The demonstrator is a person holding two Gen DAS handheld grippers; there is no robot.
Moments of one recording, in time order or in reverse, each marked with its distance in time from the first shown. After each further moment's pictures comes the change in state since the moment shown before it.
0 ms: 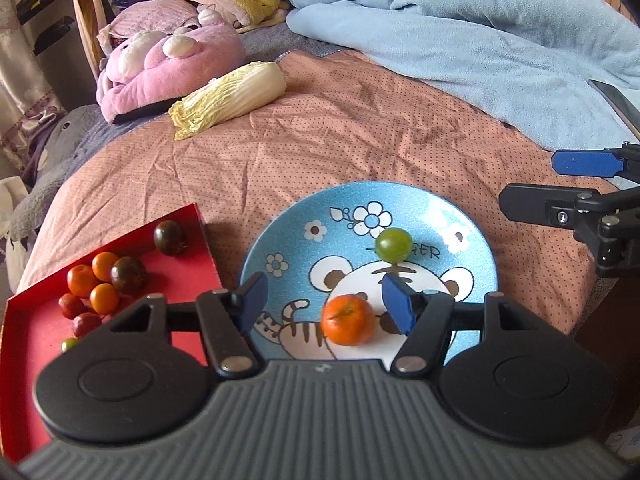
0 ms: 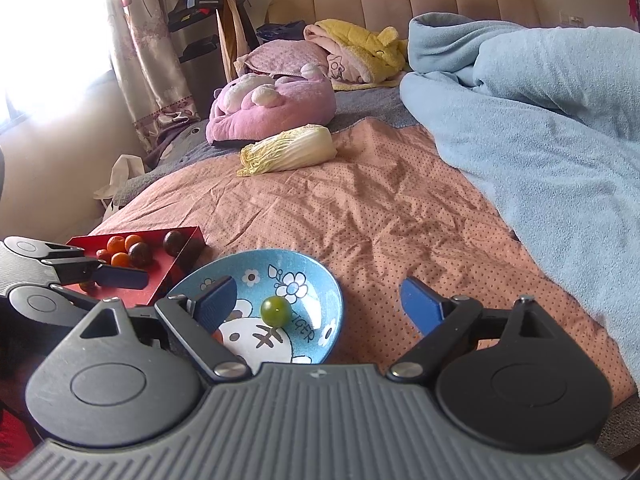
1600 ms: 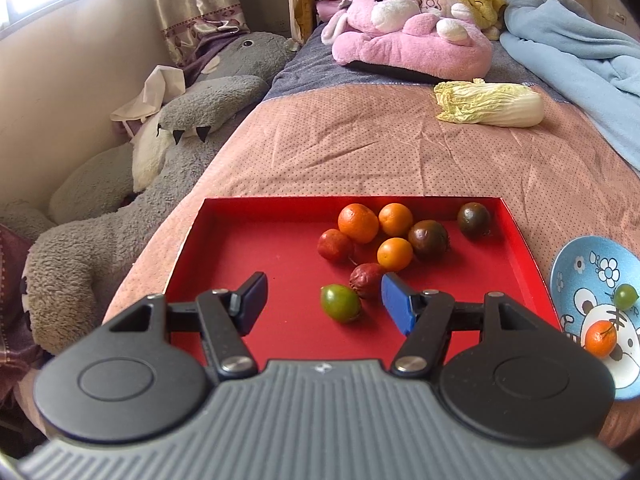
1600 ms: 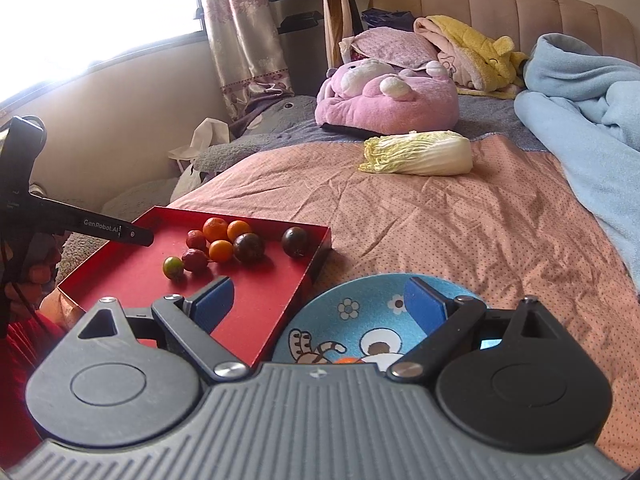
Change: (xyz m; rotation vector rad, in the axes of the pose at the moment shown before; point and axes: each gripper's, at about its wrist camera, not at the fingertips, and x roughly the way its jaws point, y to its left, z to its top) left arm -0.039 0.208 -0.051 -0.415 0.042 0.319; right arm 0.045 0.125 0.023 -0.186 0.052 0.213
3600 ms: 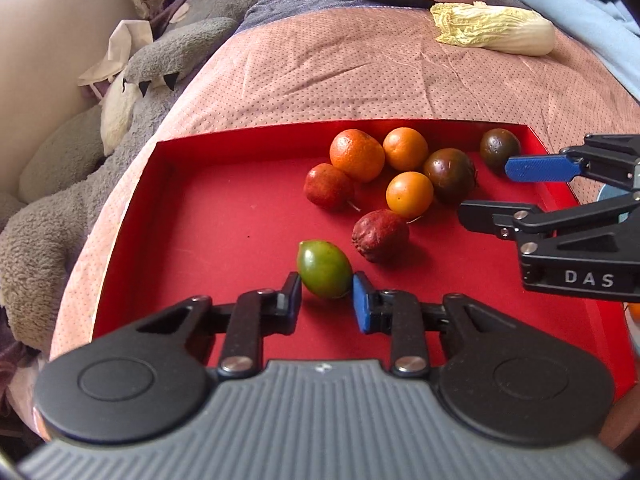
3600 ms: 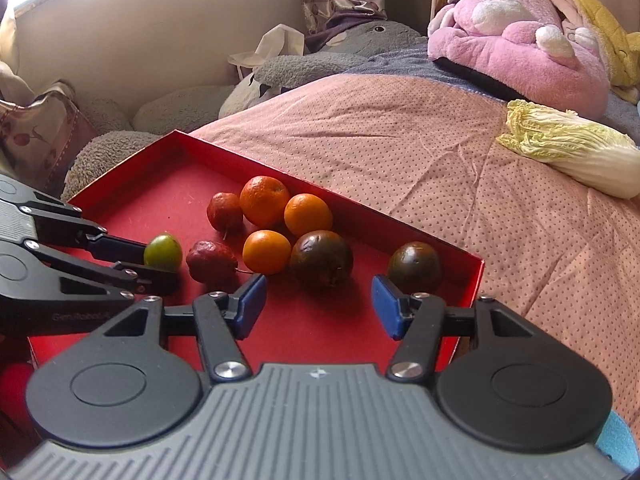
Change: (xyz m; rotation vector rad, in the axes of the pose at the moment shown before) left arm 0.068 0.003 -0.012 0.043 0.182 -0.052; right arm 0.213 0.075 0.036 -0.233 0.252 0.155
